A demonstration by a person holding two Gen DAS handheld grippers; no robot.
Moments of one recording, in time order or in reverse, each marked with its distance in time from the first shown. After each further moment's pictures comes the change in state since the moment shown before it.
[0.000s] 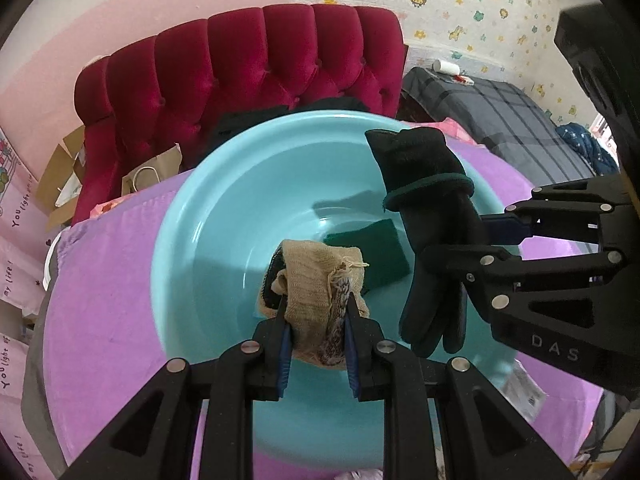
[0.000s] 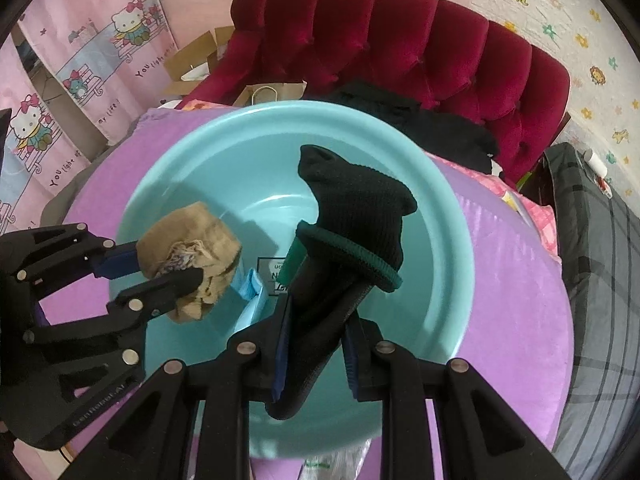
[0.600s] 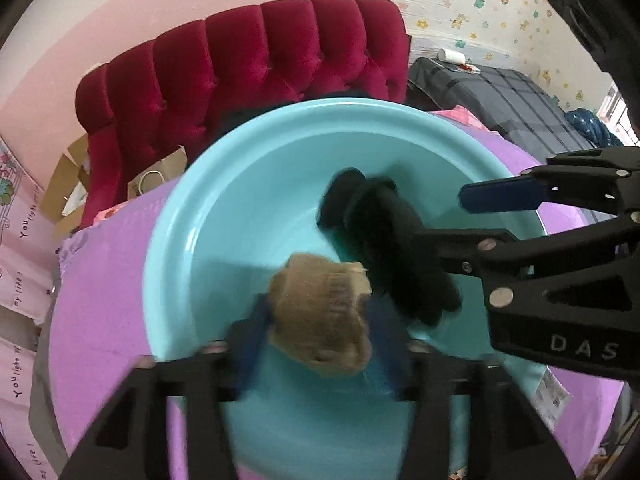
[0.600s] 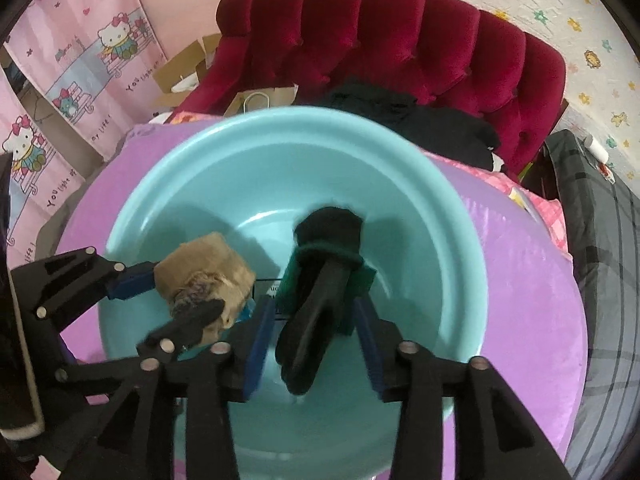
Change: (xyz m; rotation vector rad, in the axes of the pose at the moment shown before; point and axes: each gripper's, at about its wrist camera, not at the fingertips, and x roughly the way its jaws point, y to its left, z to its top) left arm 0.012 -0.003 -0.001 0.031 0.001 0.051; right arm 0.015 -0.007 0.015 0.058 -0.017 0.006
